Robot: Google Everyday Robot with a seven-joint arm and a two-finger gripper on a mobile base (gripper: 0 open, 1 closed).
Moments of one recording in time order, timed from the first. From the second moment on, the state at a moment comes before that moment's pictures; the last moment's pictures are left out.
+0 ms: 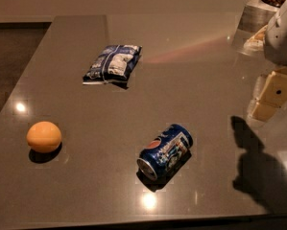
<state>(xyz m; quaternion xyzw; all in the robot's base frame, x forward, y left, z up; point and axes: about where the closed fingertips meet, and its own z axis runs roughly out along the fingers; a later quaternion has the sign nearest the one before) 0.438 -0.217 0.976 -0.60 0.78 -0.03 0.16</state>
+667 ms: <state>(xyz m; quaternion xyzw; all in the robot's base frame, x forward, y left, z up) 0.437 -0.196 0.970 -0.64 0.76 -0.04 0.15</state>
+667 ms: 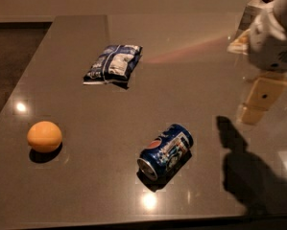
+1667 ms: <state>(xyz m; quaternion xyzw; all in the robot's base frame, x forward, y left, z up) 0.418 -0.115 0.893 -0.81 0.58 -0.07 0.05</state>
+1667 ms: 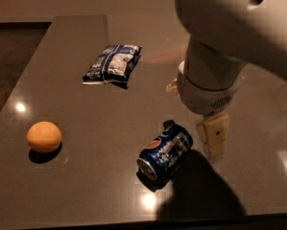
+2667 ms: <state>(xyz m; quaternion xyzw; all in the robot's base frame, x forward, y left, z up) 0.385 -0.069 0.836 -0.89 0.45 0.00 0.00</state>
